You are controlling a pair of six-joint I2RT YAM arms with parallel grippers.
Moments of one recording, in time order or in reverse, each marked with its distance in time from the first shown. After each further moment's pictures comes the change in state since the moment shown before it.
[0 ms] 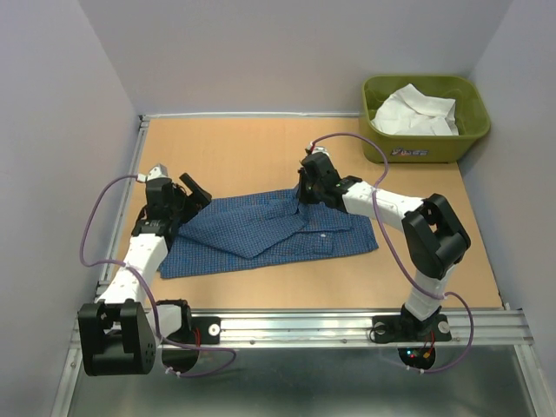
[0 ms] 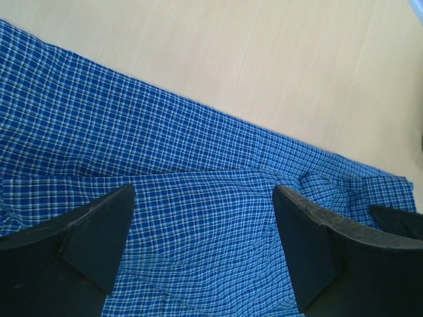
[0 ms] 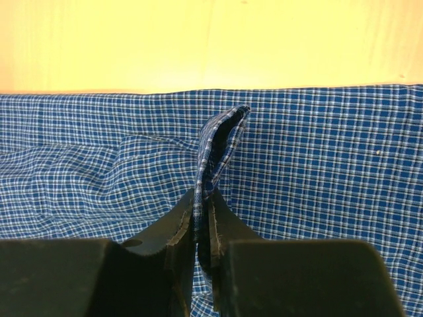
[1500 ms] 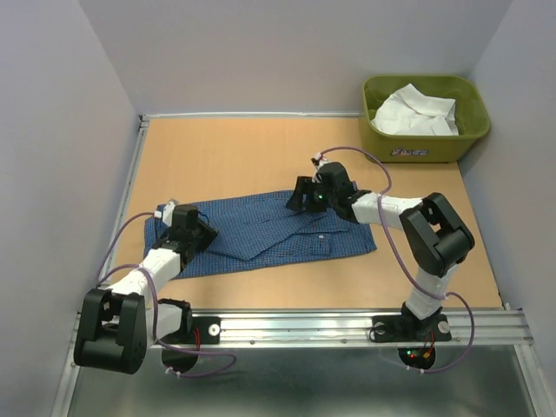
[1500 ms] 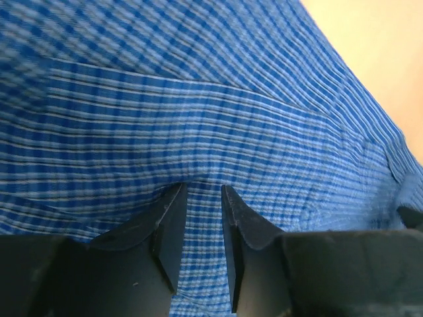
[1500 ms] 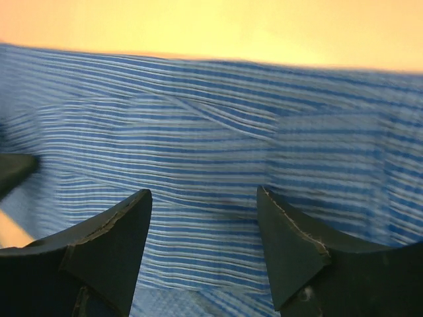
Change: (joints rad) left arm -0.181 0.021 -0.256 0.095 -0.156 -0.334; right arm -0.069 -0.003 -0.193 0.323 -0.343 0.004
